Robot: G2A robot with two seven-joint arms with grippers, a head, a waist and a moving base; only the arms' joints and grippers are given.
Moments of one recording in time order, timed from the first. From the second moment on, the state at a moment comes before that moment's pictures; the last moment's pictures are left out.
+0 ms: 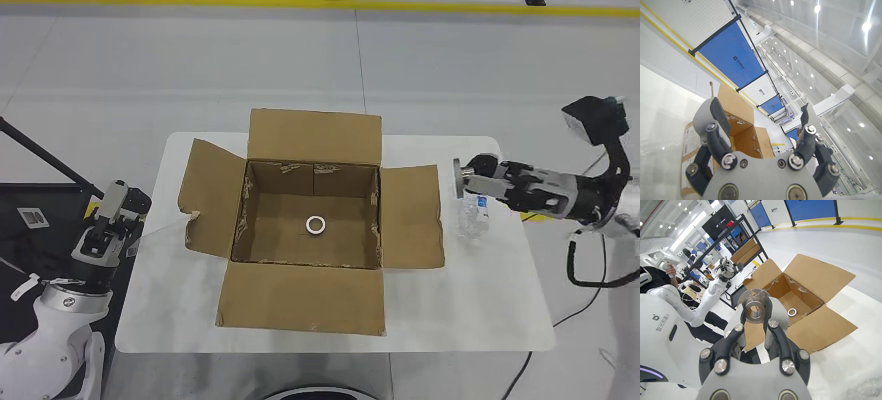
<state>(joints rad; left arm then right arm) 1.75 -1.29 -1.97 -2.20 -0.07 -0.23 -0.35 -0.87 -0.99 1.63 -1.76 0.22 -0.37 1.37</state>
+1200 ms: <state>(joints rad) 1.75 -1.29 -1.97 -2.20 -0.07 -0.23 -0.35 -0.36 -1.30 0.42 -1.30 -0.74 -0.10 1.21</state>
